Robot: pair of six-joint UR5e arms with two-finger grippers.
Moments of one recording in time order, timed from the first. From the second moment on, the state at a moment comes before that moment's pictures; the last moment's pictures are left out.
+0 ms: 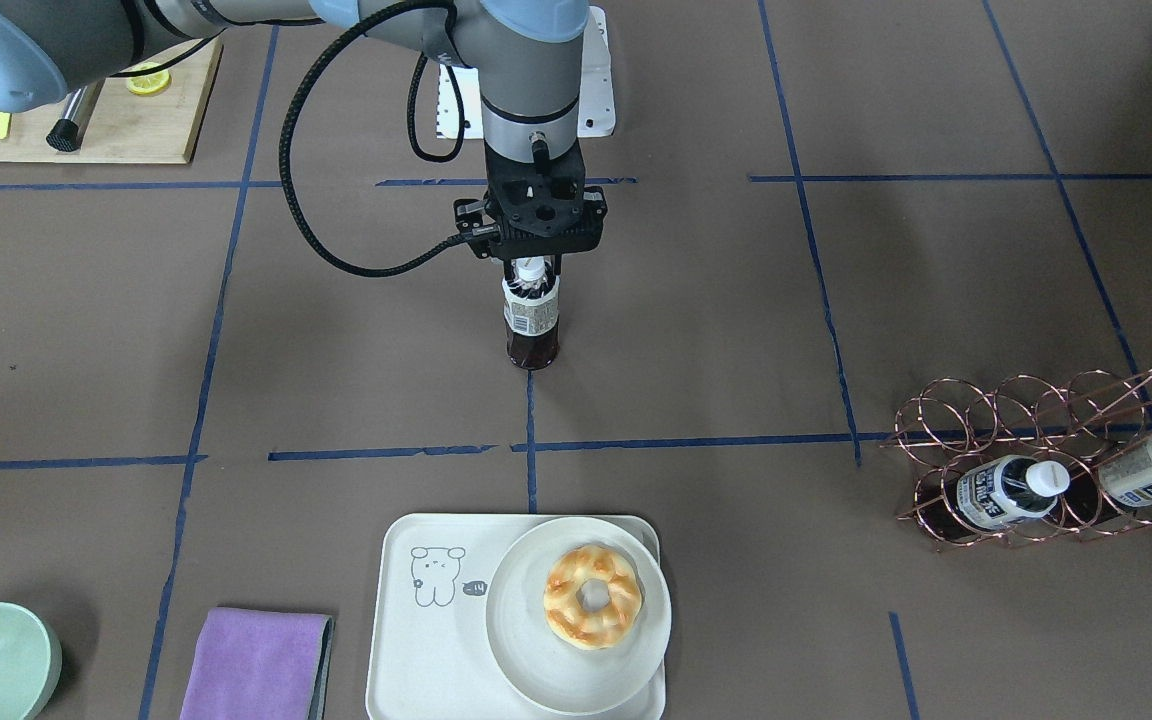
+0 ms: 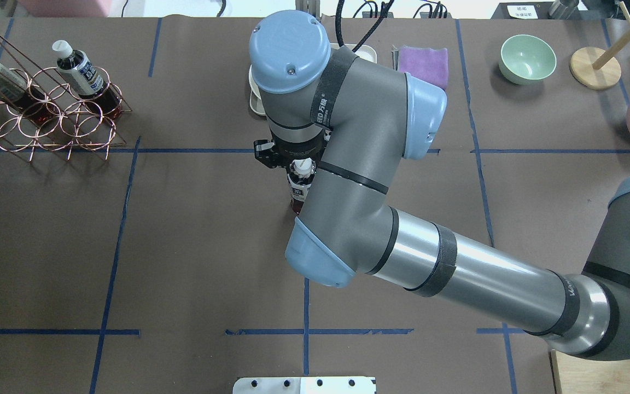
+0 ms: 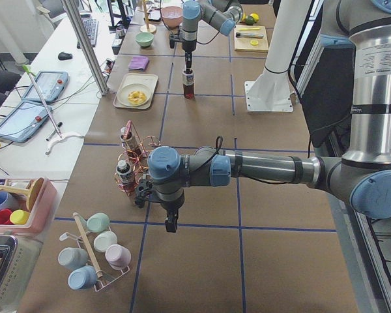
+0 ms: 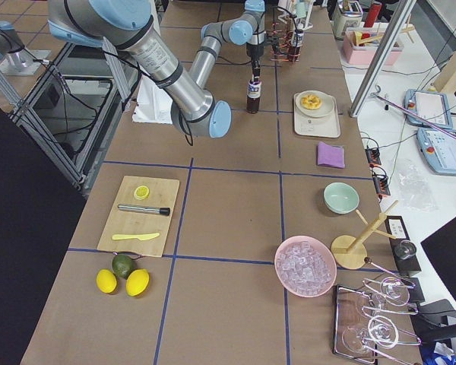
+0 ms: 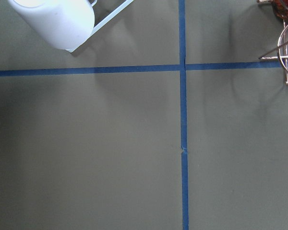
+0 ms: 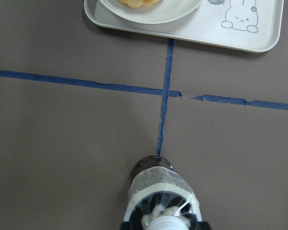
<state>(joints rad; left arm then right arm) -1.59 -1.51 -1.71 -1.46 -2.31 0.06 0.57 -0.59 1.62 -1.89 1.87 1.03</state>
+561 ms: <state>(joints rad) -1.59 -1.51 -1.71 -1.46 -2.31 0.06 0.57 -0.58 1.62 -1.89 1.87 1.03</state>
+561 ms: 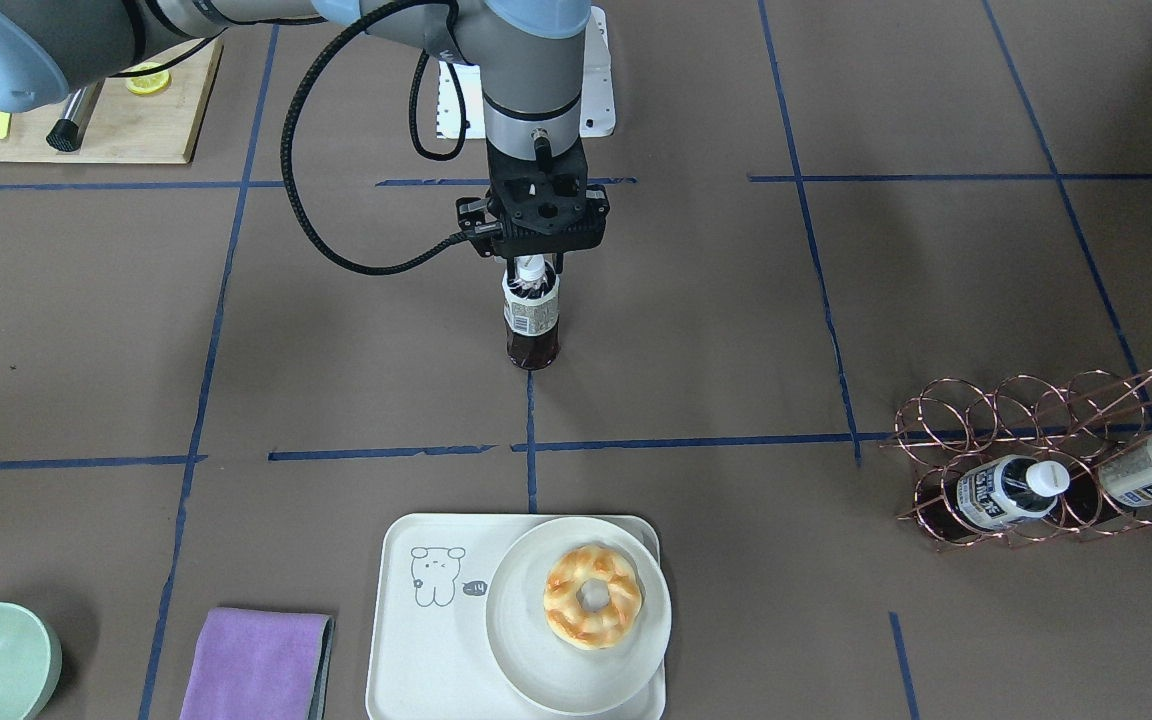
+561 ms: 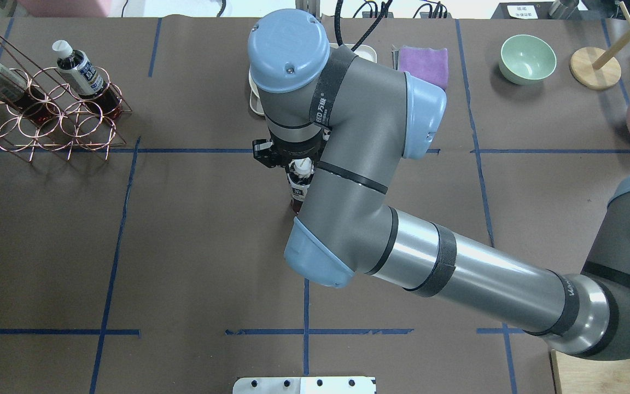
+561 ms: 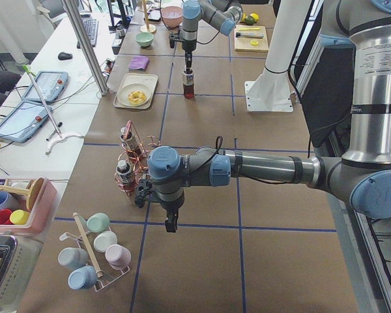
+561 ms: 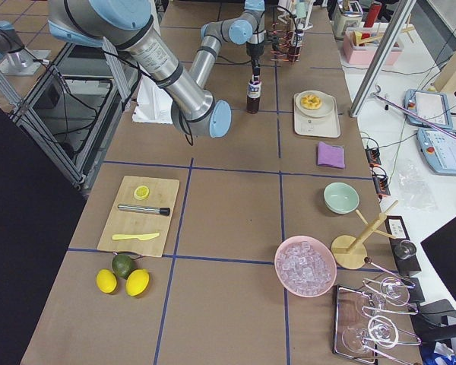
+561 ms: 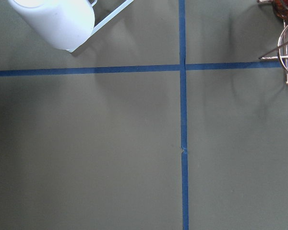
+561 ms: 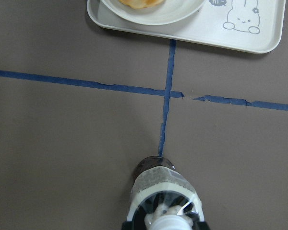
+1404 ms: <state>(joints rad) -1.59 -1.51 -1.71 -1.46 -2.31 0.06 0.57 -0.59 1.62 -1.89 1.86 1.03</state>
